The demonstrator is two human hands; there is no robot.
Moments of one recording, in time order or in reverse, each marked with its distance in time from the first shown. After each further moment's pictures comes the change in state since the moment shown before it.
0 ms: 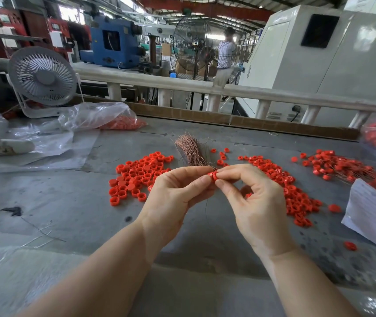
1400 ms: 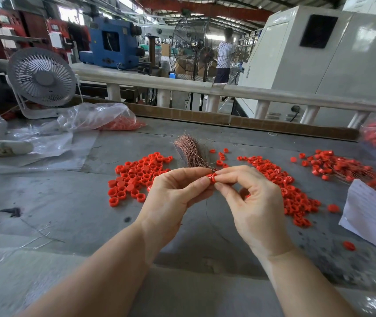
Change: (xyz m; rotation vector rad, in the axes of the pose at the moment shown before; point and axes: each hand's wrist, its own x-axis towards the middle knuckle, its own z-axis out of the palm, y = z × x) left_hand 0.002 -0.003 -0.001 0.023 -0.009 0.035; right_hand -0.001 0.003 0.002 -0.012 0.016 -0.016
